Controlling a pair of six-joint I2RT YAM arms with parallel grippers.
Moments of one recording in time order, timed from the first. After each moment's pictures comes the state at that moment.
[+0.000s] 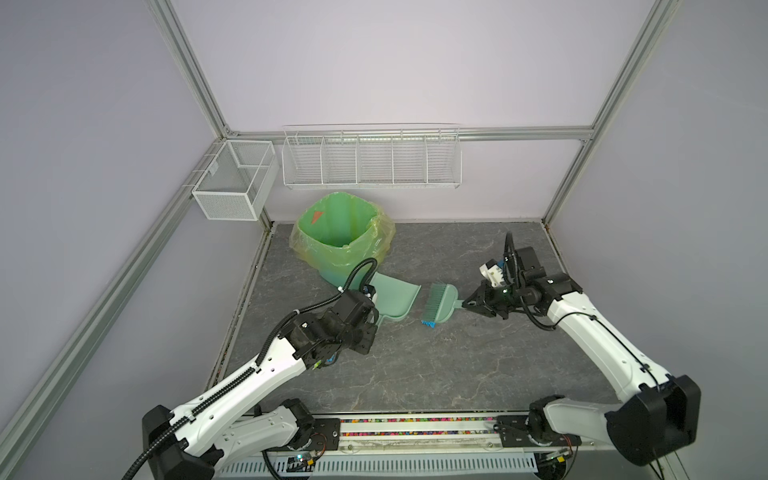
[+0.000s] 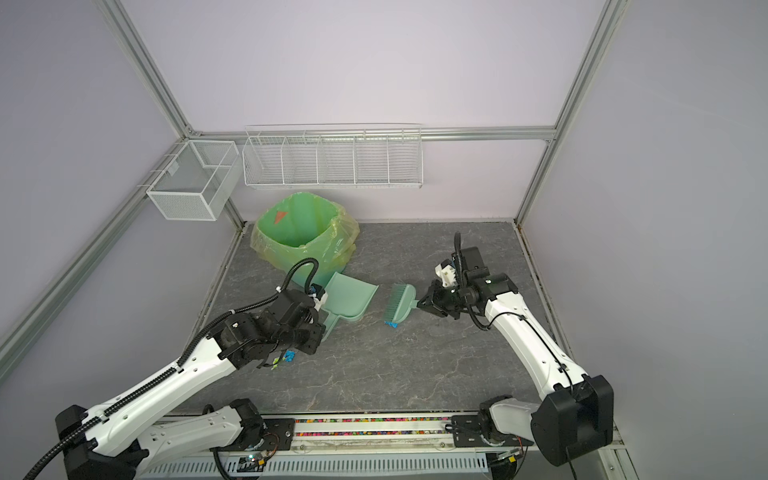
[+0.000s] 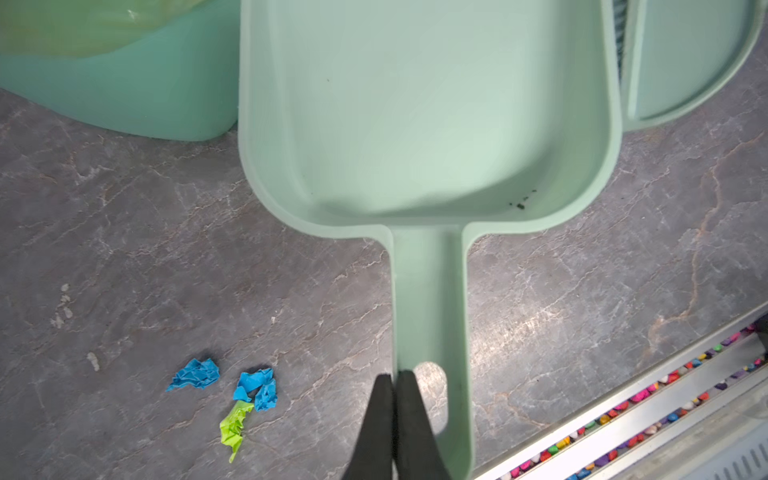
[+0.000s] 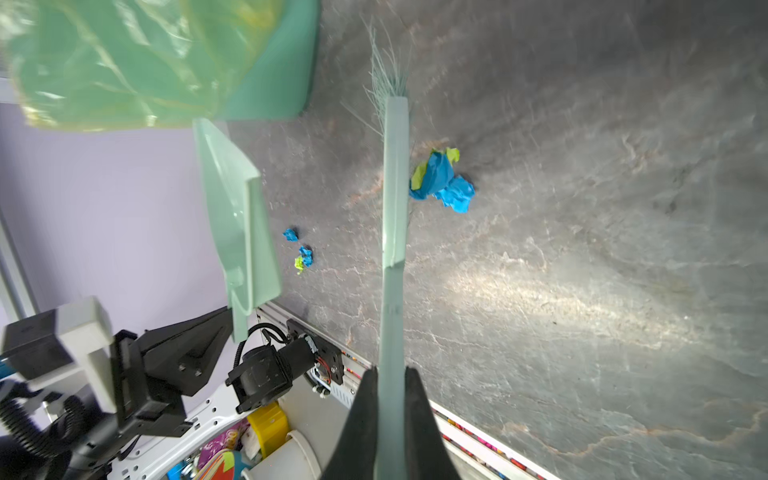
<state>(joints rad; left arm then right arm) -0.86 1.04 0.96 -0.91 -0.13 -0.34 0.32 1.29 1.06 -0.88 -0.59 0.65</state>
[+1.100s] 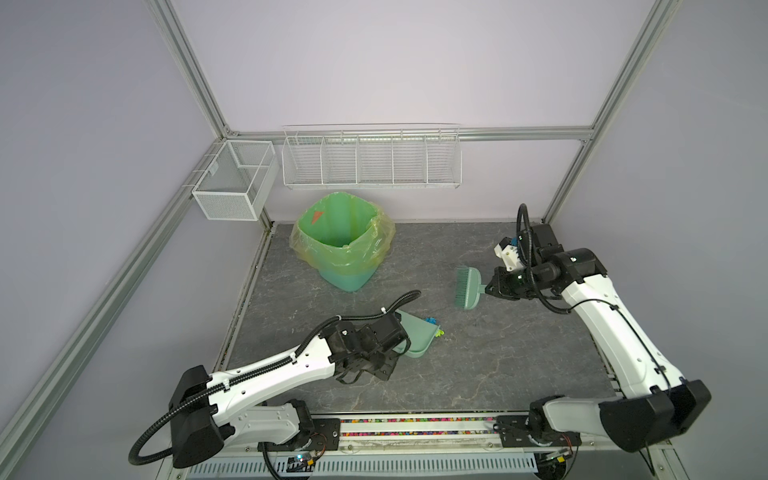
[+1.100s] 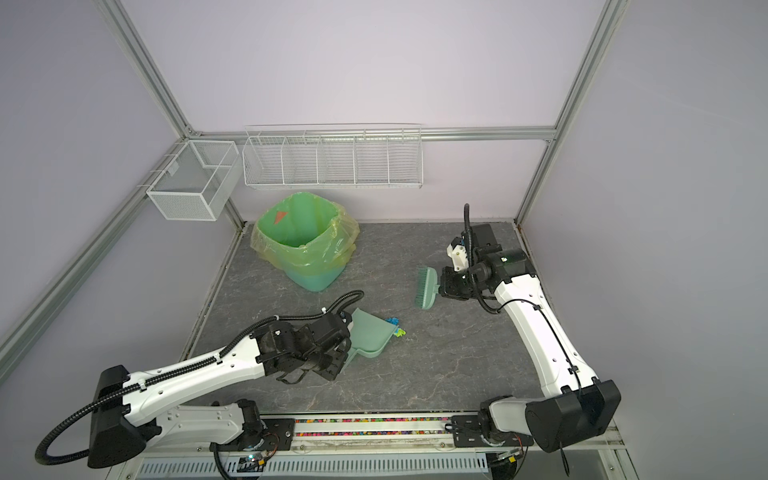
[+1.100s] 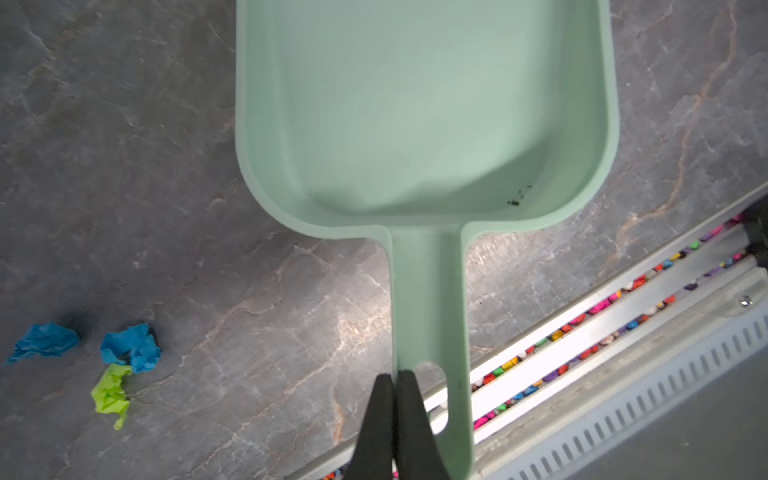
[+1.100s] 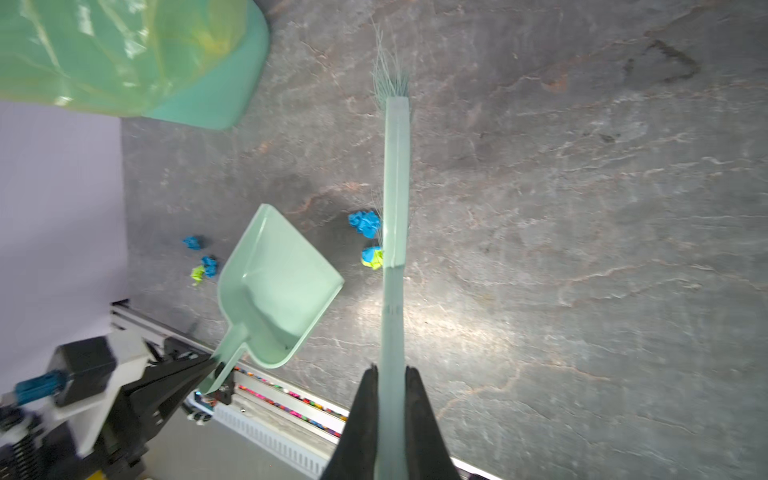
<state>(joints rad) -1.17 1.21 0.97 -0.97 -0.10 -0.56 0.28 1.33 1.43 -1.23 -0.27 0.30</state>
